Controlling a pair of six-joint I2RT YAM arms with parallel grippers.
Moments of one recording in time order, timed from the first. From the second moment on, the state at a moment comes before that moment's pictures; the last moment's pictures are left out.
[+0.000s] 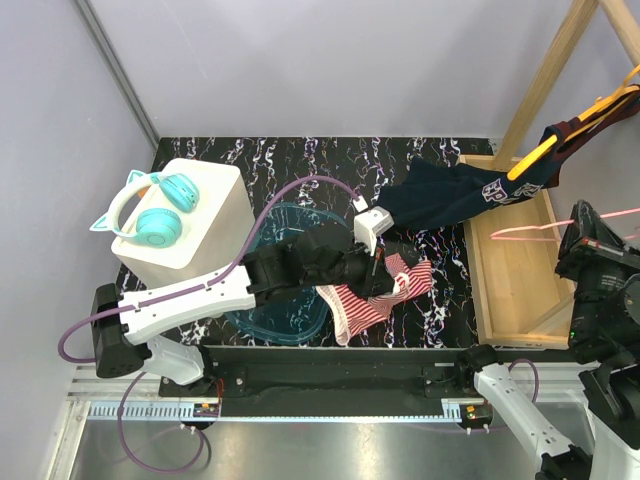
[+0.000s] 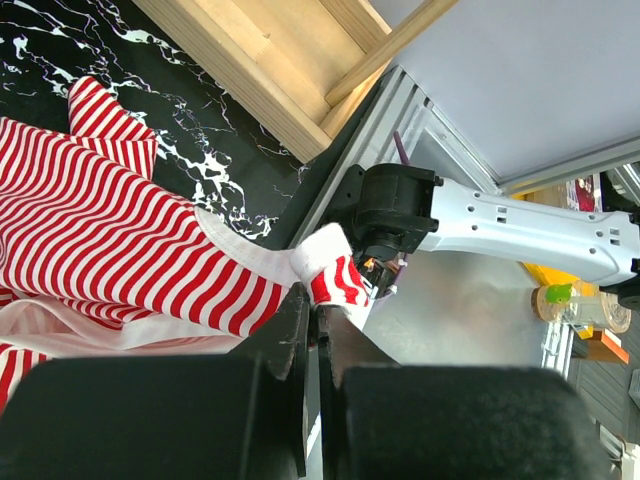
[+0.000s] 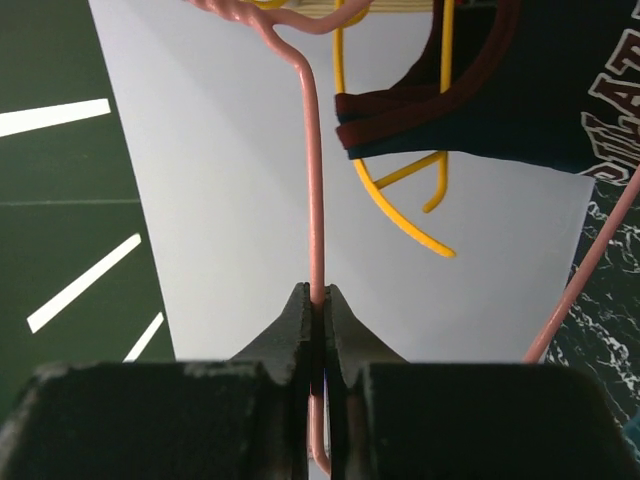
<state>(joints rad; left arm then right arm) -1.19 1.38 1.28 -0.30 0.14 -0.58 0.28 0.58 1.52 -0.88 0.71 1.59</state>
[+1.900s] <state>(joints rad) -1.16 2.09 1.56 -0.70 -0.34 -0.25 0.28 0.02 1.33 -1.36 0.03 0.97</state>
